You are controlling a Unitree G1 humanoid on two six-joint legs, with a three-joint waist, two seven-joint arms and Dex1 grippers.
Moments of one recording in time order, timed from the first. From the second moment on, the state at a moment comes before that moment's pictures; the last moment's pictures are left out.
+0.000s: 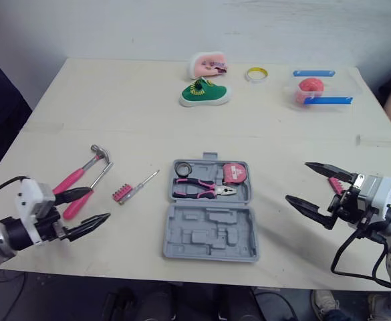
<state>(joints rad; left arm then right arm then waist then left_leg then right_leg) 0.17 0.83 0.45 -0.24 -0.61 0.36 -0.94 -0.01 -0.70 -0.31 -0.11 0.55 -0.17 1.13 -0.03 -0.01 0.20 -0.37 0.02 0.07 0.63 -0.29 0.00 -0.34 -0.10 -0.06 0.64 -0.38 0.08</state>
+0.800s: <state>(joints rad) -0.01 0.72 0.20 -0.18 -0.41 0.36 -0.82 0.02 -0.67 -0.28 -0.15 0.53 -0.15 1.11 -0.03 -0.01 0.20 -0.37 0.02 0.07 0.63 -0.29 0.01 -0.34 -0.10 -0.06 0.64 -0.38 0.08</state>
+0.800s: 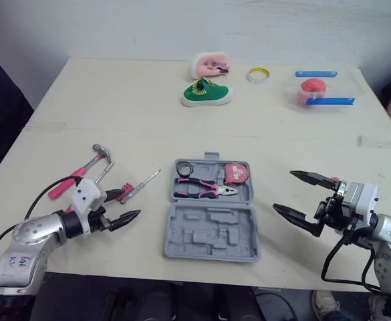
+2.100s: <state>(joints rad) -0.06 0.68 0.15 -0.15 -0.41 0.50 -0.81 0.06 -0.61 -0.26 -0.15 0.49 -0.19 1.10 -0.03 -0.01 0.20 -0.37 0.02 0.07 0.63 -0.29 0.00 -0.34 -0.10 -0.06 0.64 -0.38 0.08</state>
